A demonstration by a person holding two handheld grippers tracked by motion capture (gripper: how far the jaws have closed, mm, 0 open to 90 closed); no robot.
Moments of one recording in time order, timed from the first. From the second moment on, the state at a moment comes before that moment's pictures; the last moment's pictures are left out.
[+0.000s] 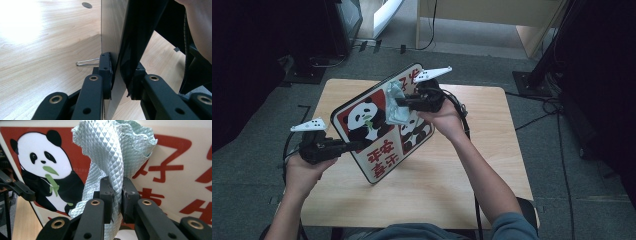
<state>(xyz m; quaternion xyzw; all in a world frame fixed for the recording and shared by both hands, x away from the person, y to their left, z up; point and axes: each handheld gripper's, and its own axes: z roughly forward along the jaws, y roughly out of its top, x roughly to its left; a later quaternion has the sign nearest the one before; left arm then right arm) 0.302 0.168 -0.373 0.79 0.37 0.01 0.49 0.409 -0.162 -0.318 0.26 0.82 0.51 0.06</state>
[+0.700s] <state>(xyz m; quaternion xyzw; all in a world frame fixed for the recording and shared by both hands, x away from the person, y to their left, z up) 0.302 0.168 -0.373 0.79 0.37 0.01 0.49 0.407 -0.167 -0.338 0.28 0.82 0.50 0.05</state>
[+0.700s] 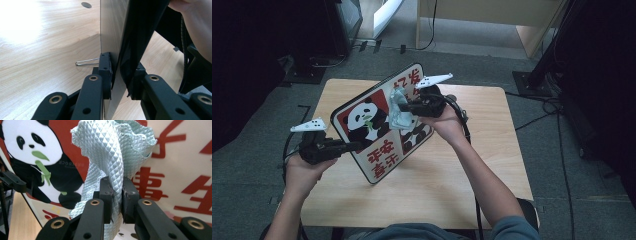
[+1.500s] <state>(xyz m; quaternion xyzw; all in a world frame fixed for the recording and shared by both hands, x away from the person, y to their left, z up) 0.304 0.168 -0.373 0.79 0.36 0.01 0.49 0.404 -0.176 -0.369 0.29 0.83 0.48 0.05</state>
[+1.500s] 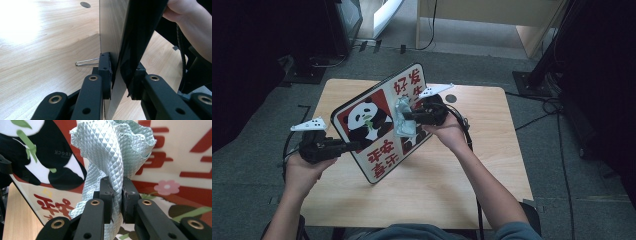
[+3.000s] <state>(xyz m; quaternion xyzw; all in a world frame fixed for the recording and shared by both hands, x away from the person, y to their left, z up) 0.305 0.169 -0.372 0.80 0.36 0.01 0.49 0.392 -0.188 -0.420 0.32 0.84 0.44 0.05</state>
